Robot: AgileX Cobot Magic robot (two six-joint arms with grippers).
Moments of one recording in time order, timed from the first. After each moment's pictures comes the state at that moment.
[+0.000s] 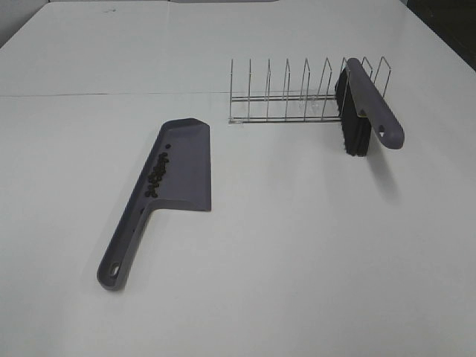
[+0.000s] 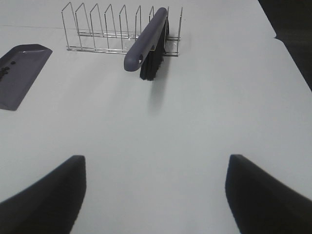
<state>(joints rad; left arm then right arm) -0.14 0.03 -0.50 -0.12 1.06 0.10 -0.08 -0.01 -0.51 0.07 1.06 -0.12</state>
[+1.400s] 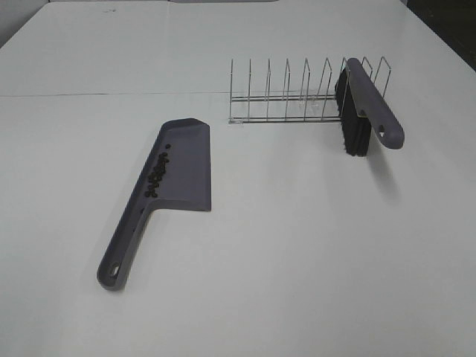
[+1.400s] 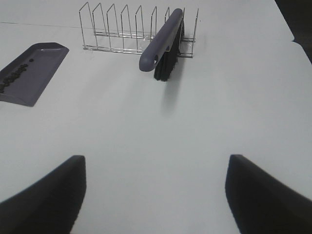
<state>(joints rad) -0.06 0.00 -0.50 -0.12 1.06 0.10 -0.03 -0.01 -0.51 0.08 1.06 -0.12</state>
